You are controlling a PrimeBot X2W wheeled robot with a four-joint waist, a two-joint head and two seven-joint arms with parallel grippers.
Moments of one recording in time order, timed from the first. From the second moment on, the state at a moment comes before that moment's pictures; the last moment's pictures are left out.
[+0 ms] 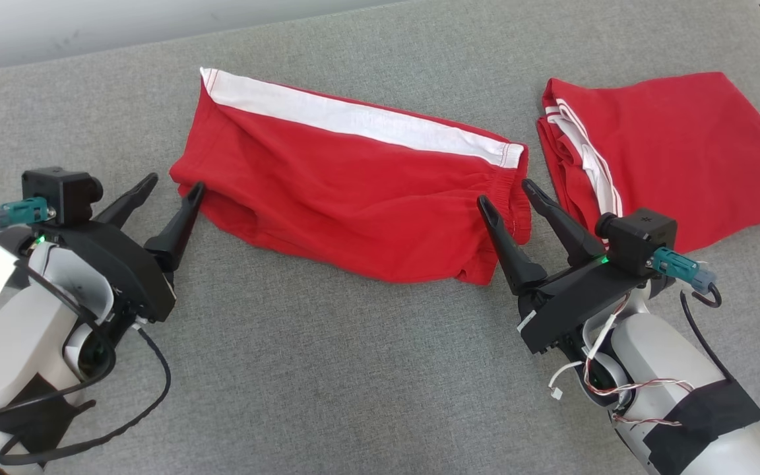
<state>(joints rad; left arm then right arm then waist) -0.84 0.47 -0.86 0.61 -0.88 -0.12 -0.07 -0.53 -0.21 0.47 0.37 0.61 0.08 -0.19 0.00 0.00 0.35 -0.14</state>
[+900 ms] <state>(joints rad) -0.83 0.39 -0.87 0.74 -0.88 -0.11 -0.11 -0.41 -0.22 0.50 0.26 0.60 0.02 -0.16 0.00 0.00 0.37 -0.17</state>
